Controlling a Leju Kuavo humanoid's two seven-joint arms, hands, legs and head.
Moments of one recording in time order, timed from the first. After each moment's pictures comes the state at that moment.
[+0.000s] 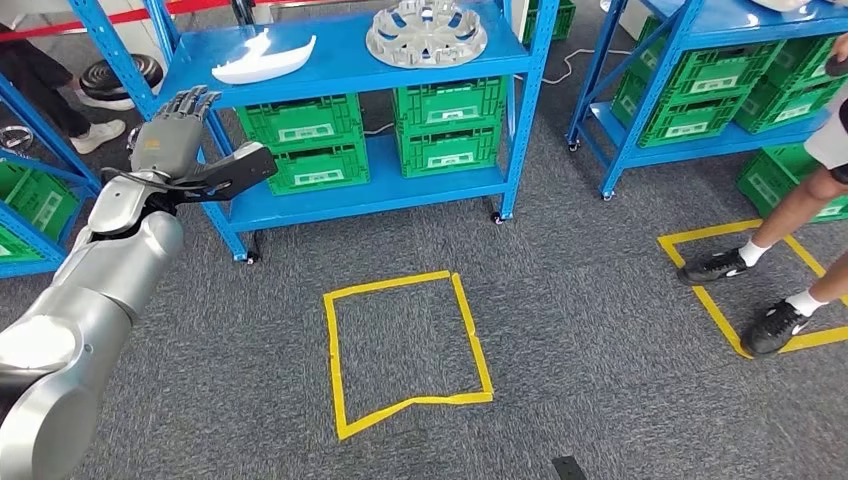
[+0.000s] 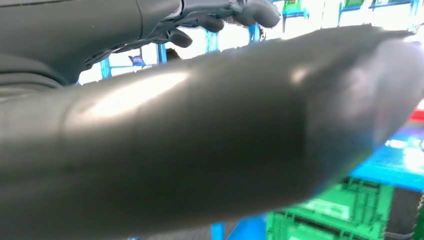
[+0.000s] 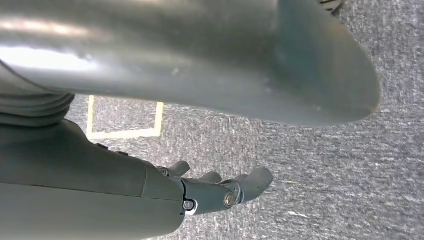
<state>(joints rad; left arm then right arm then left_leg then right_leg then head) -1.14 -0.04 -0.23 -0.33 -1.18 0.23 -0.18 -0.03 0.08 -0.26 -0.18 0.28 0.00 0.02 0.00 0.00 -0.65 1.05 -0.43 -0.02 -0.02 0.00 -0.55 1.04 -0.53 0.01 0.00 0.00</state>
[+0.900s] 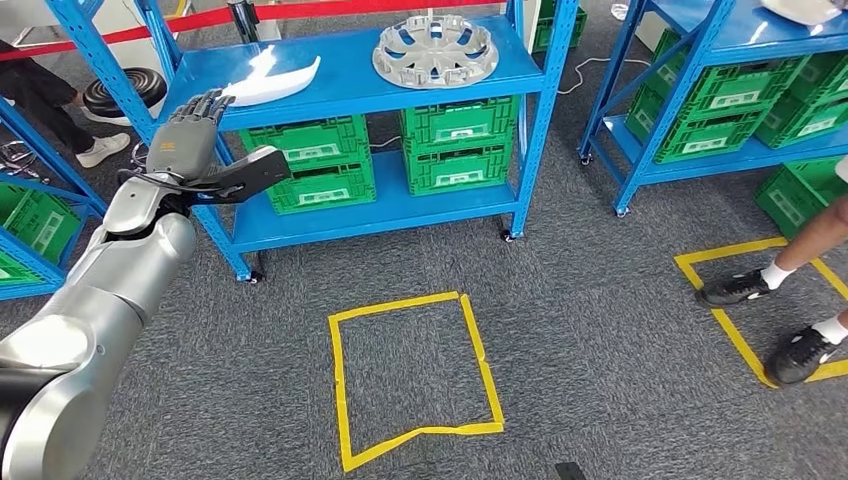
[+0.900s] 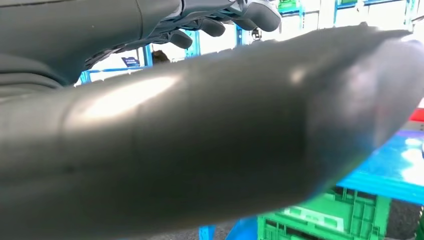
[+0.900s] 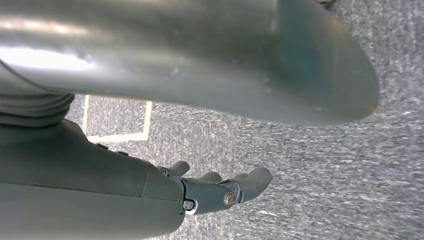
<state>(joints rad) -1.15 -0.06 -0.26 -0.33 -1.17 0.23 -0.18 -0.03 0.07 -0.26 -0.18 0.27 0.00 0.02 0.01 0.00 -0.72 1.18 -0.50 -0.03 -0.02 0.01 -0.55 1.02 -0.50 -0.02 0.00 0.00</state>
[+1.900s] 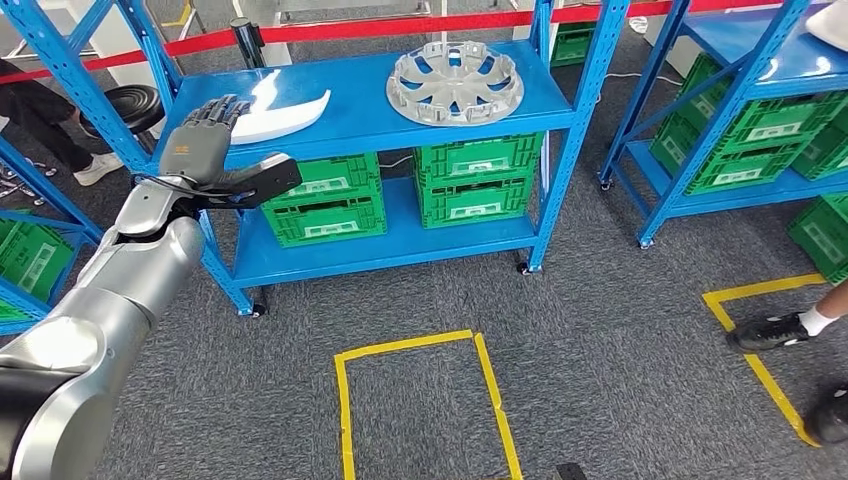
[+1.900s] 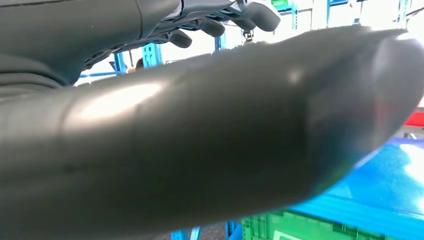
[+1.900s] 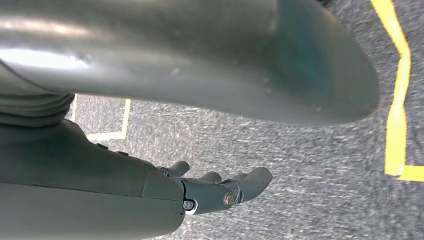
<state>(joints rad) -1.13 -0.08 -0.30 -0.33 -1.16 0.22 -0.18 -0.03 0.07 -0.26 -0.18 0.27 0.00 0.03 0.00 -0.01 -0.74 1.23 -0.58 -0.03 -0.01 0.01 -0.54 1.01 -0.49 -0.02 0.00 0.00</state>
